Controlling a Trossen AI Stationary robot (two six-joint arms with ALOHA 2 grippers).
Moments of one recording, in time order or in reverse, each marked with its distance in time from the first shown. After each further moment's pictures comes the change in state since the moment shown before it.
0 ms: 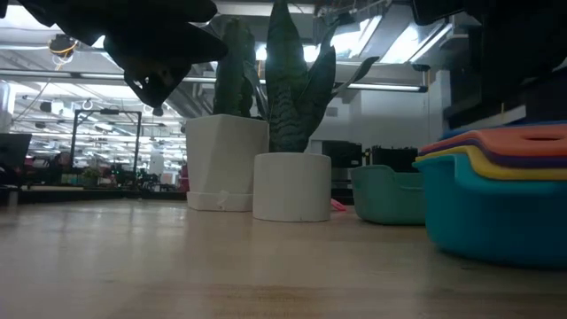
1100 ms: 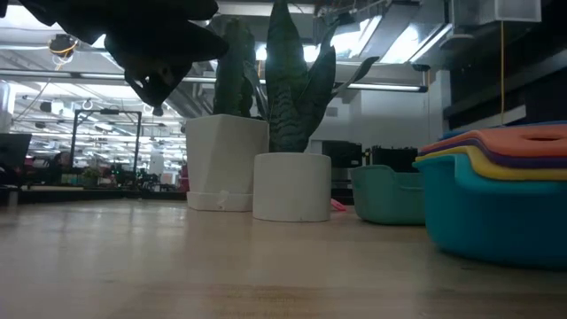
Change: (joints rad) left arm 0.000 -0.001 0.000 0.004 -0.002 0.001; right arm 0.239 -0.014 0.000 -0.180 -0.038 0.224
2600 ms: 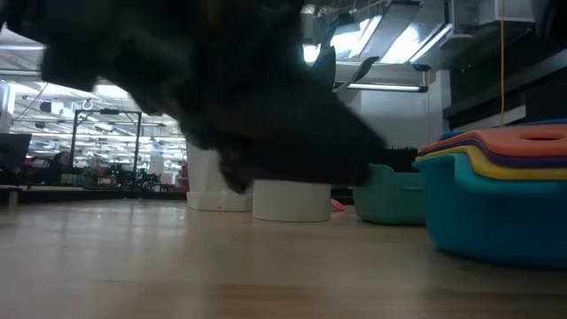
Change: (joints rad) left arm 0.114 0.430 0.282 0.111 0.122 -0.031; right arm 0.033 0.245 0.000 0.361 0.155 0.061
